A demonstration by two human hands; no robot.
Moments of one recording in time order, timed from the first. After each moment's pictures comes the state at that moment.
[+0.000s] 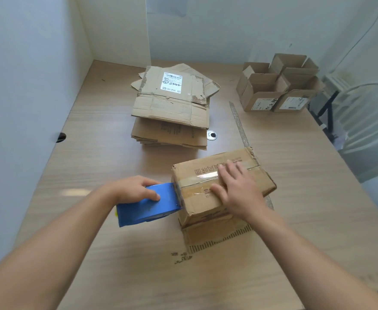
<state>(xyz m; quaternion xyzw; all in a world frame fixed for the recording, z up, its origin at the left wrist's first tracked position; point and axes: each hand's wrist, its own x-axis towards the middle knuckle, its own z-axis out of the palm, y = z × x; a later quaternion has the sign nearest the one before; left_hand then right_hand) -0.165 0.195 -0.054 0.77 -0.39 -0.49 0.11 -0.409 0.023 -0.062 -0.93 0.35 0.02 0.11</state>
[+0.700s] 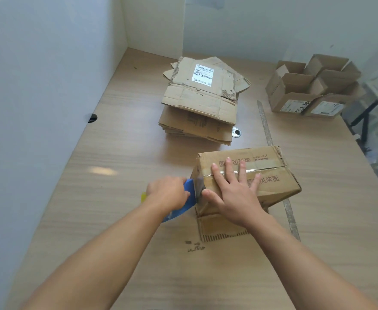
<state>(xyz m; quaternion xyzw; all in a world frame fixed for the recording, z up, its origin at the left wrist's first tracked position) -0.229 0.192 -0.088 0.89 -0.38 -0.25 0.00 -0.376 0.076 -0.064 -0.94 0.30 0.13 0.09</state>
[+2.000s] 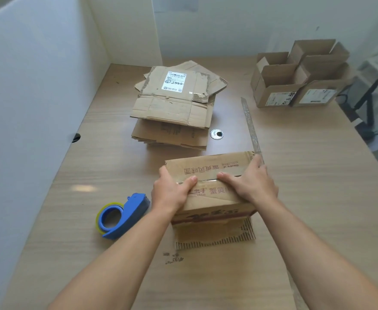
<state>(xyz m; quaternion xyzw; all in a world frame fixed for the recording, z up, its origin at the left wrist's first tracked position) -0.292 0.111 -0.070 0.90 -0.15 -0.21 0.36 -0.421 -0.048 -0.057 -0.79 0.55 0.02 0.27</state>
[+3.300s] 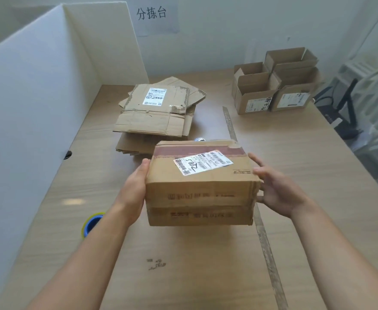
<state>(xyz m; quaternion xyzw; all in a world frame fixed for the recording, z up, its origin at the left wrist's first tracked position) -0.307 0.115 -0.016 0.68 -0.17 -0.36 0.62 -0.533 -0.116 -0.043 -0.47 0.35 -0.10 0.80</state>
